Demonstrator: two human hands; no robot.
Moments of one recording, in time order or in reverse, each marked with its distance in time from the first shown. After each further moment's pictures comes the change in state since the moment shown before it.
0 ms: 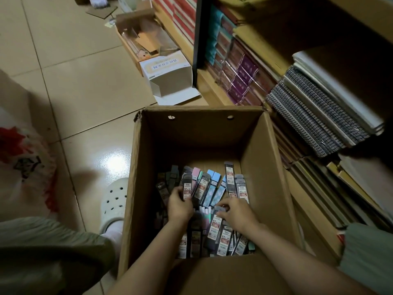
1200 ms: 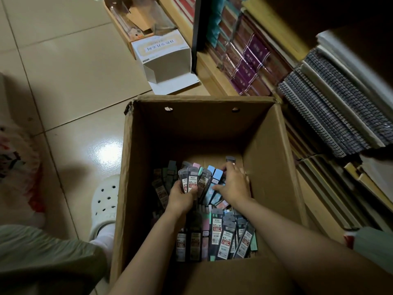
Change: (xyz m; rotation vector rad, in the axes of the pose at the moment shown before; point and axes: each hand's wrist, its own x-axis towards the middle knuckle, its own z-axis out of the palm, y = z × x) left_hand 0.033 -0.001 0.008 -0.177 -0.200 -0.108; right_hand 0.060 -0.029 -0.013 -0.068 0.265 0.093
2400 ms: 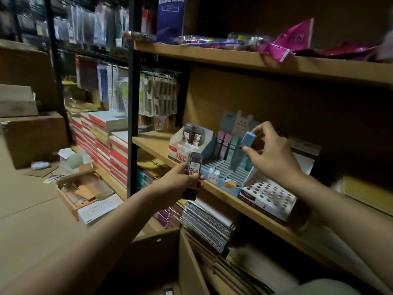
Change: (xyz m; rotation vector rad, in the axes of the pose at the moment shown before) left_hand -0.260 0.340 0.097 0.152 -0.897 0.632; right_hand -0.212 -0.060 -0.459 0.085 1.006 -0.379
